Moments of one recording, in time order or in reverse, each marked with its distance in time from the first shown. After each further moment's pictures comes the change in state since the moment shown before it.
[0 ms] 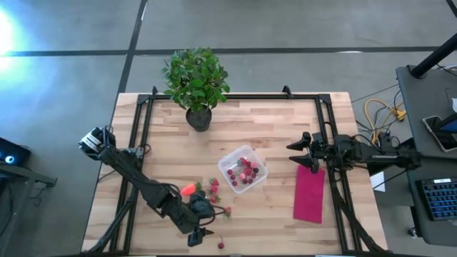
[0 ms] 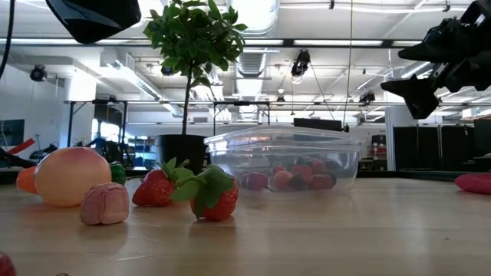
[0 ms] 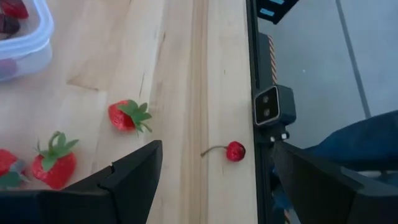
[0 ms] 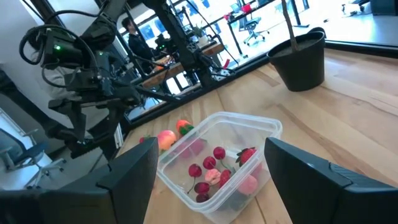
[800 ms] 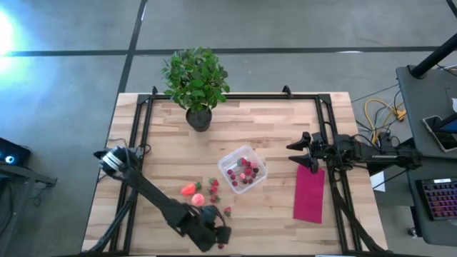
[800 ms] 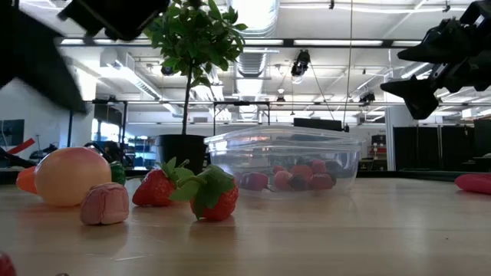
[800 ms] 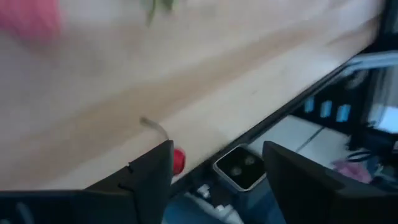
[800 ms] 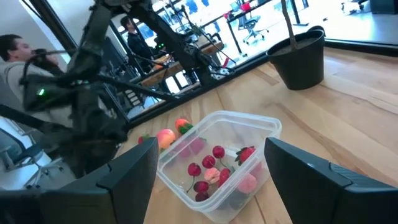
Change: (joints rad) left arm -0.016 0.310 0.200 0.014 -0.003 -1.200; right arm 0.000 0.015 0.000 0.005 0.000 0.000
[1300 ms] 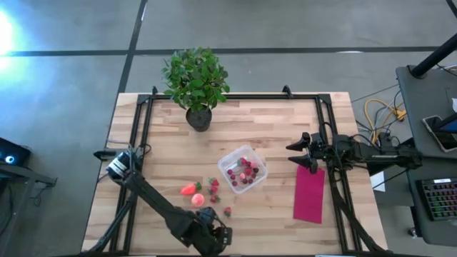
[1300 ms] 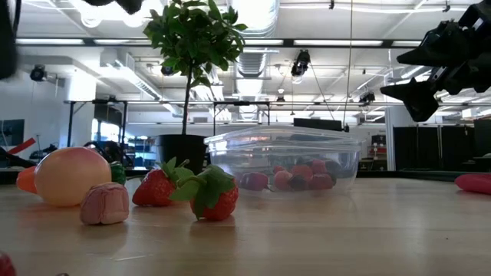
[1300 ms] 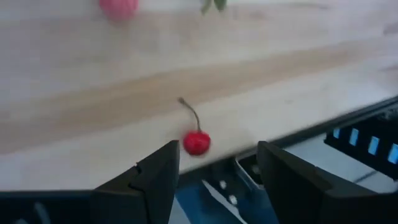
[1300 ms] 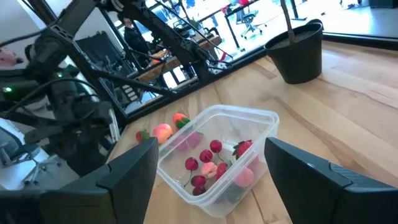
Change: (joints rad) left arm -0.014 0.098 0.311 -0.463 0.034 -0.188; right arm 0.000 0.016 0.000 -0.005 0.000 0.000
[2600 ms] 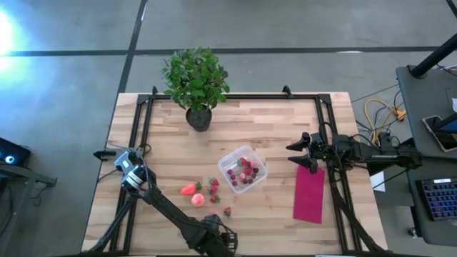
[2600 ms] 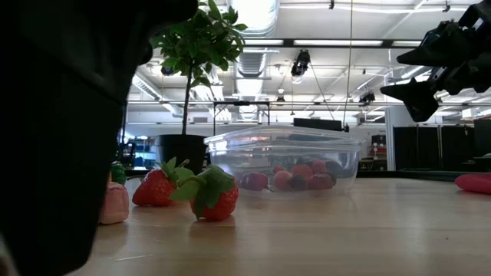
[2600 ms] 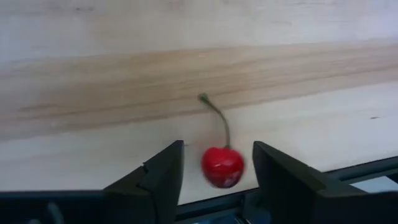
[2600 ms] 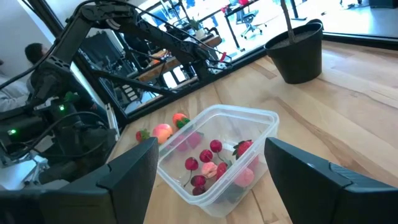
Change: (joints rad) left arm -0.001 0.224 0.164 -0.062 0.103 -0.086; right arm 0.000 0.001 0.000 0.000 0.000 0.000
